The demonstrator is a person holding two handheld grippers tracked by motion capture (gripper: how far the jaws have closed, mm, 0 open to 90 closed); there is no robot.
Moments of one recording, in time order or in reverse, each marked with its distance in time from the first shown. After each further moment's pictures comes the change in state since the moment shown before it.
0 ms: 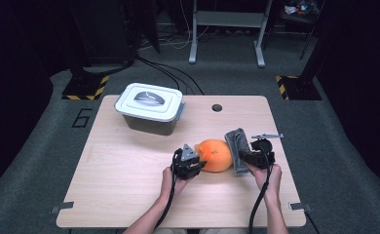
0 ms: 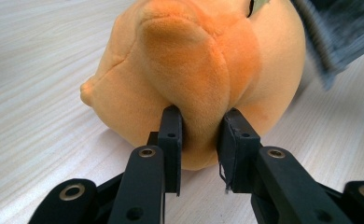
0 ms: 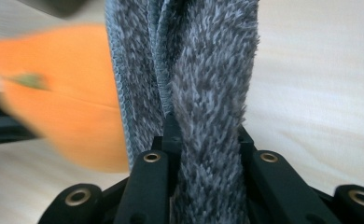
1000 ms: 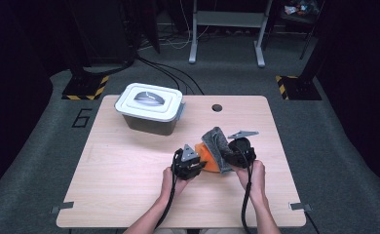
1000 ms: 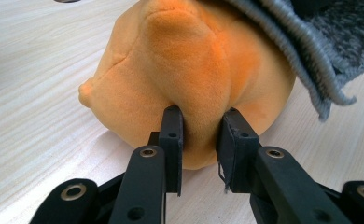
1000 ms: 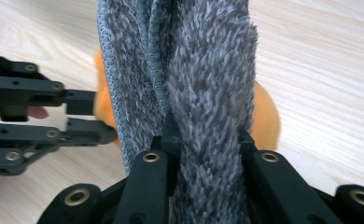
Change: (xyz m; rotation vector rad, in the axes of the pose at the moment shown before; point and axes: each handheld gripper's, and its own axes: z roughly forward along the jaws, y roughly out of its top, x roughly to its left) left arm -0.001 0.000 0.000 -0.002 -0.007 0.003; right arm 0.063 0.017 0.006 0.009 0.014 -0.194
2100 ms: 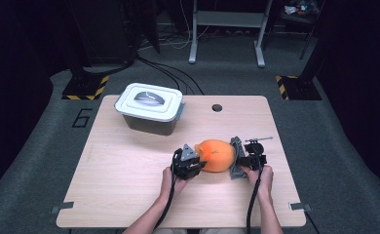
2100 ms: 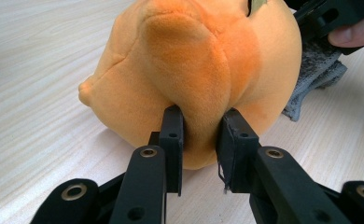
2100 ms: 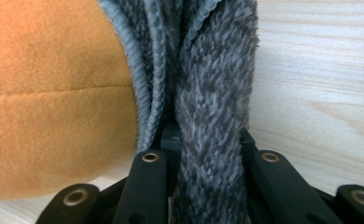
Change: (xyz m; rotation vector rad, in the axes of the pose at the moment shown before) left arm 0.002 0.000 -0.001 0.011 -0.009 -0.007; right arm -0.075 -0.047 0.055 0.148 0.009 0.296
